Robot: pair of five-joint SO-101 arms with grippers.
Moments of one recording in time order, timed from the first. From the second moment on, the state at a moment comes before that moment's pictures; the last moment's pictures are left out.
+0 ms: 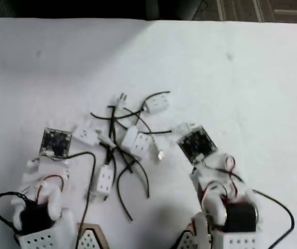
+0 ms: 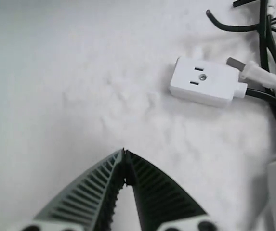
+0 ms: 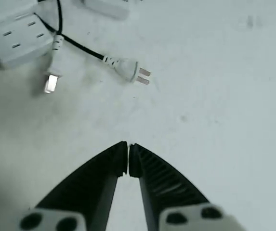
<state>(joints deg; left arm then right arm) -21.6 -103.5 86.8 73.7 -25.7 -4.2 -84.2 63.7 80.3 36.2</state>
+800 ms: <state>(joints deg) -25.1 -103.6 86.9 73.5 -23.4 -17.8 -10.0 23.5 77.0 51.5</state>
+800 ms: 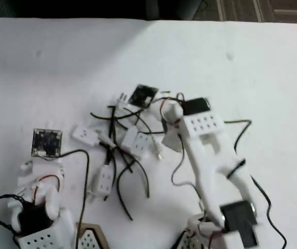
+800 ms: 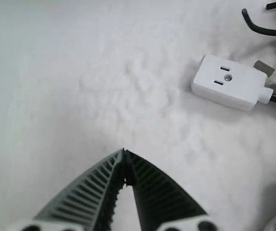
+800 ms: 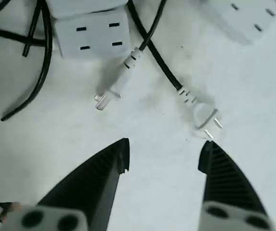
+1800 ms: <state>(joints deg) -25.1 -103.6 86.9 73.5 -23.4 -9.1 19.0 14.8 56.4 74.1</state>
